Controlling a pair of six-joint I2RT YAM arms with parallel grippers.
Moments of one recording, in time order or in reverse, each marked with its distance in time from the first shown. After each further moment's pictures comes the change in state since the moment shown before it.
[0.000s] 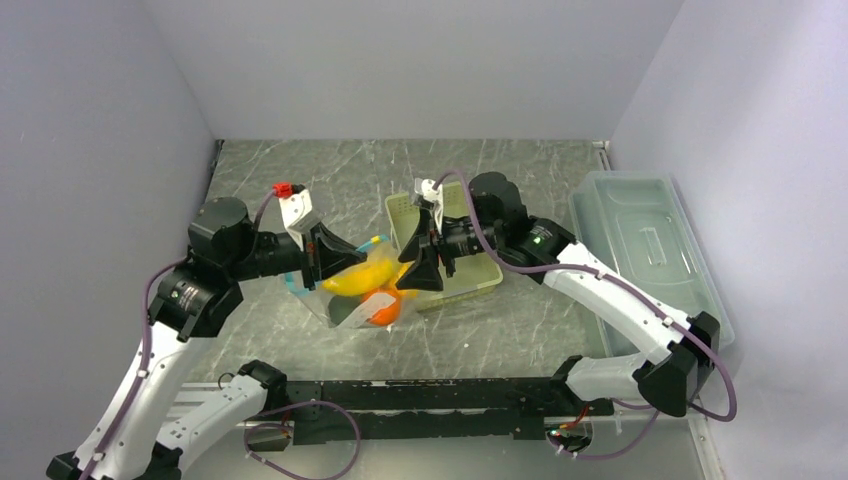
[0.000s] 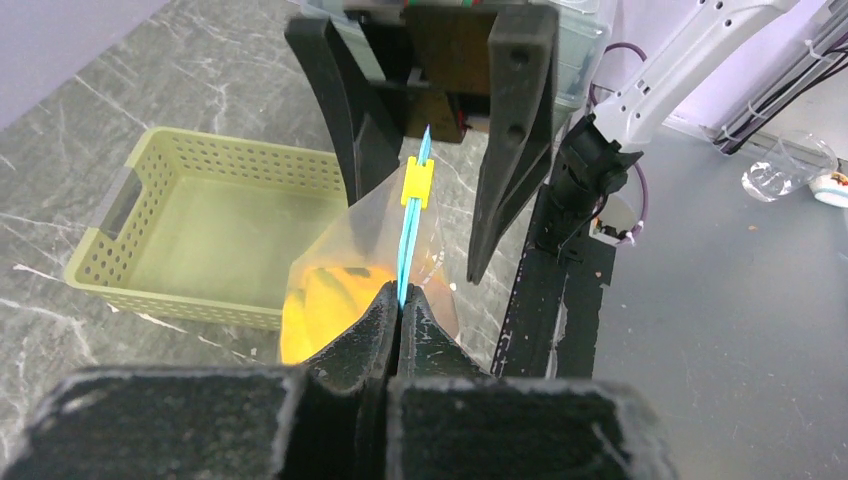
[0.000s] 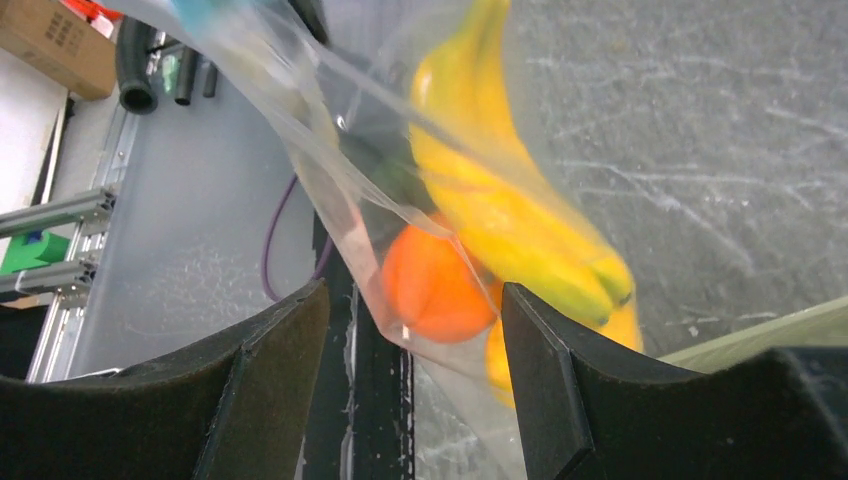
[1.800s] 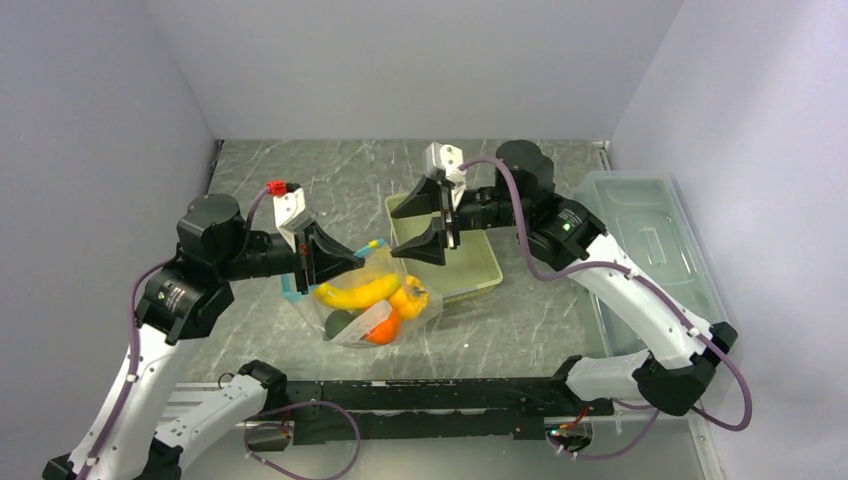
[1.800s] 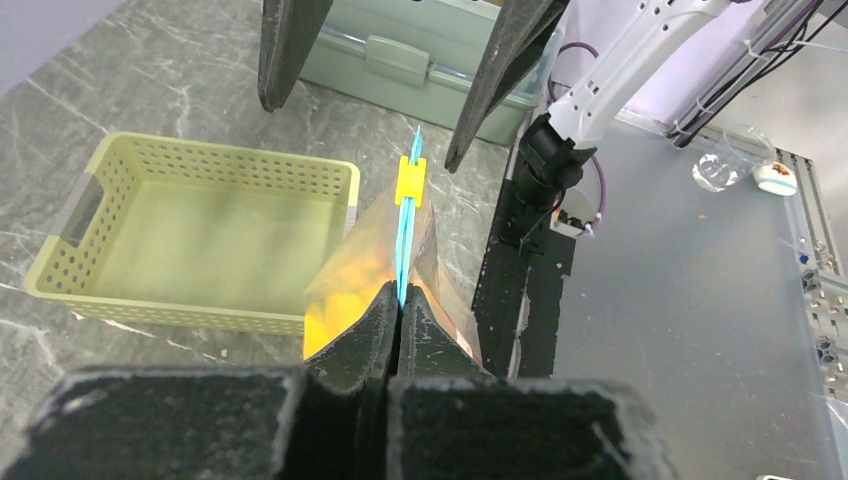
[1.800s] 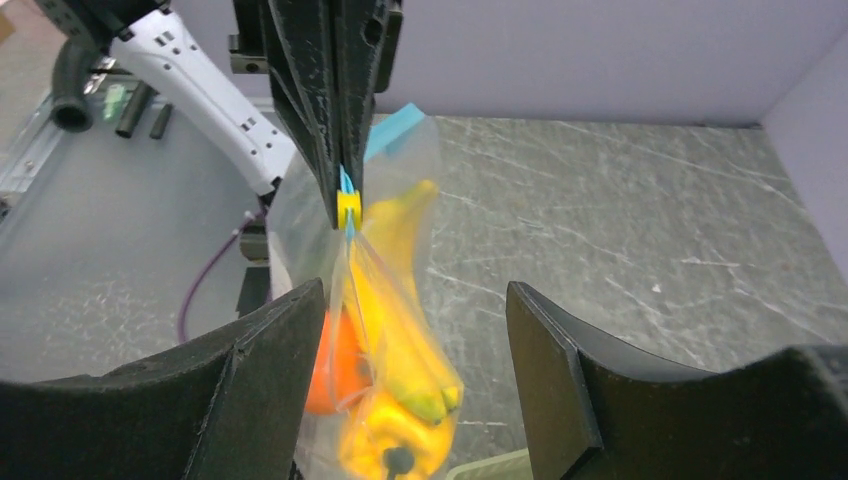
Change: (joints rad) left arm -0.001 0.011 0.097 -0.087 0.049 -0.013; right arm 0.013 -0.018 0.237 0.004 0.036 -0.158
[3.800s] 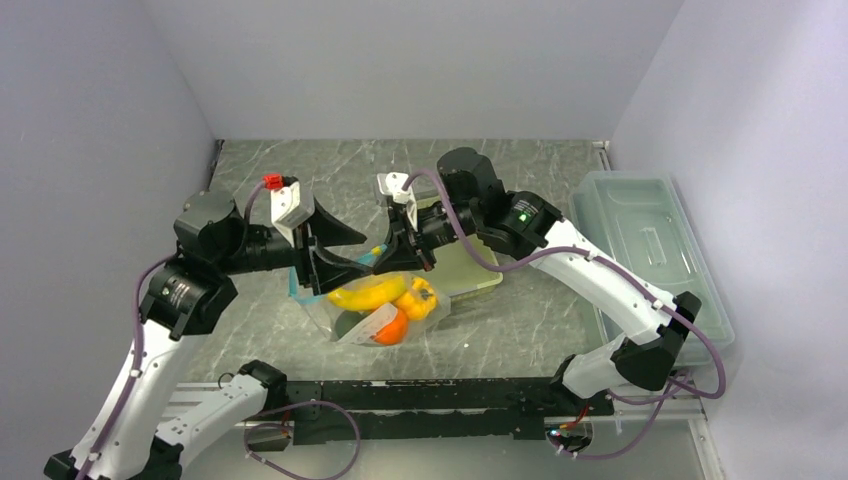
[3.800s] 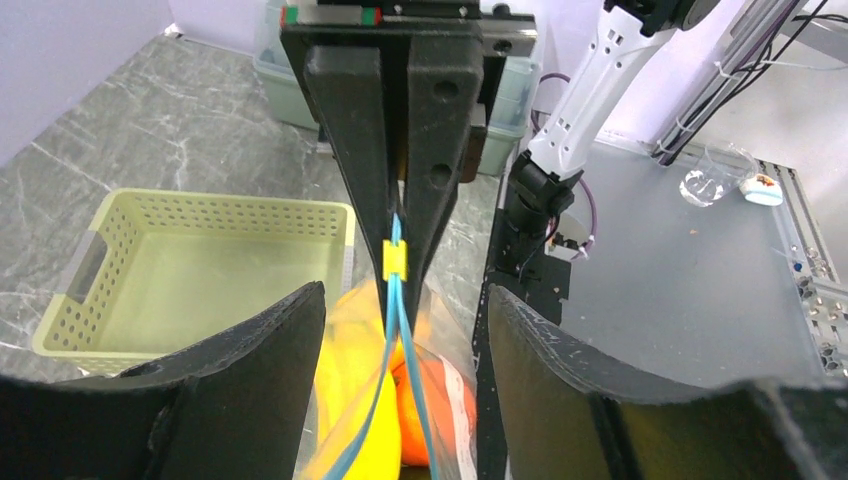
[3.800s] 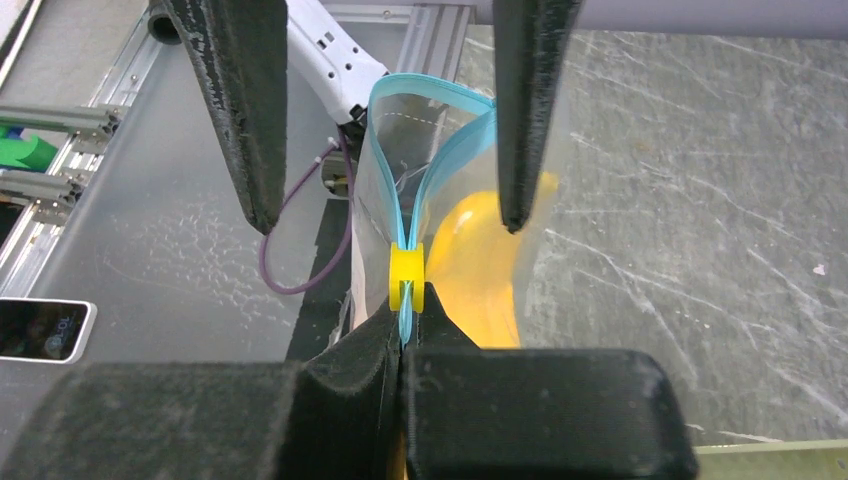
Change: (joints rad) left arm 0.000 0.014 -0.007 0.101 0.050 -0.032; right arm 0.111 0.186 0.135 -0.255 -0.074 -0.088
